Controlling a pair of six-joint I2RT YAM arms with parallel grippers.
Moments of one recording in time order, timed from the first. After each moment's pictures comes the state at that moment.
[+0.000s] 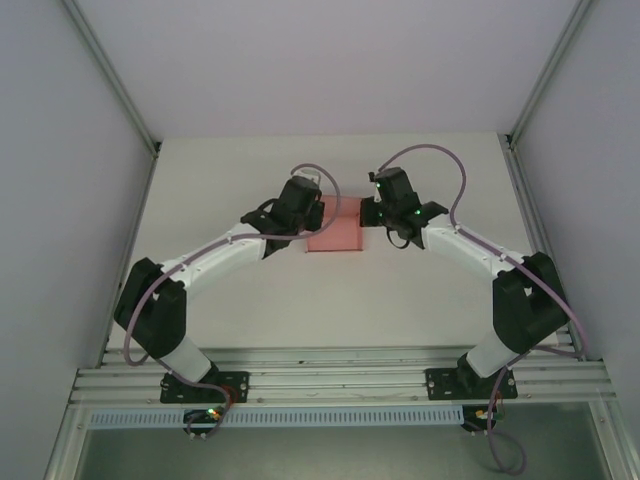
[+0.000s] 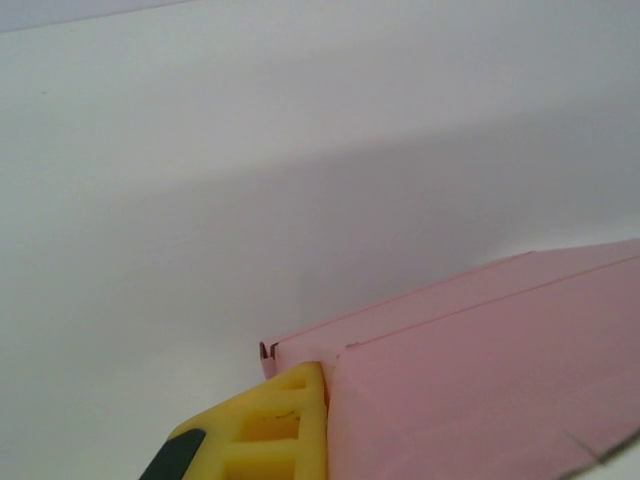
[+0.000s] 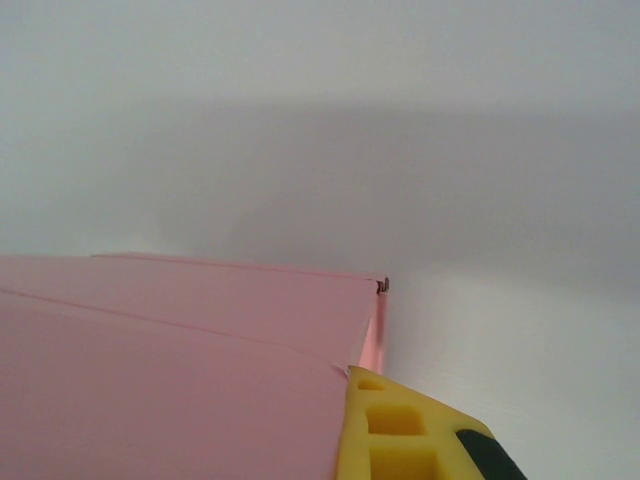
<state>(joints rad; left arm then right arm) -0.75 1.61 1.19 -0.26 -0.29 -0.35 0.47 1.58 1.13 -0.26 0.02 0.44</state>
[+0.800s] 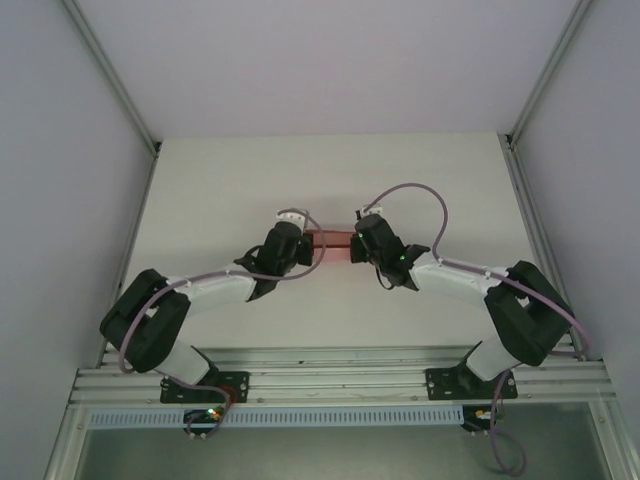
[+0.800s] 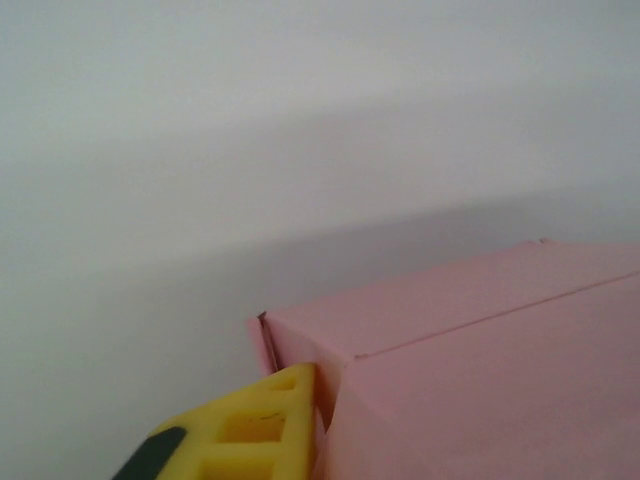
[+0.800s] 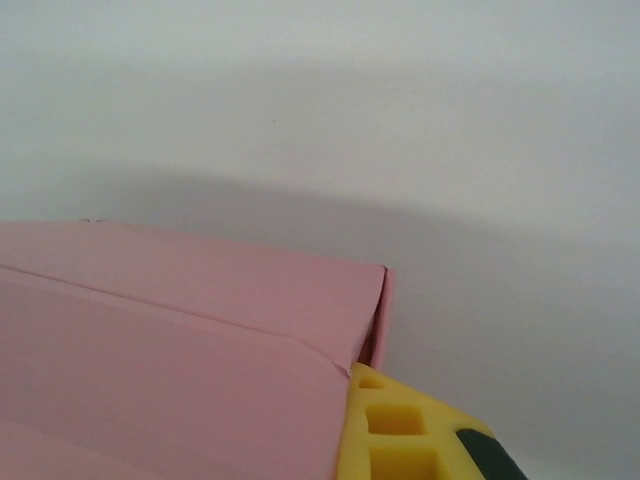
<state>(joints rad) -0.77 1.50 0.68 0.26 -0.22 -0.38 0.68 1.51 0.81 0.00 0.31 0.42</state>
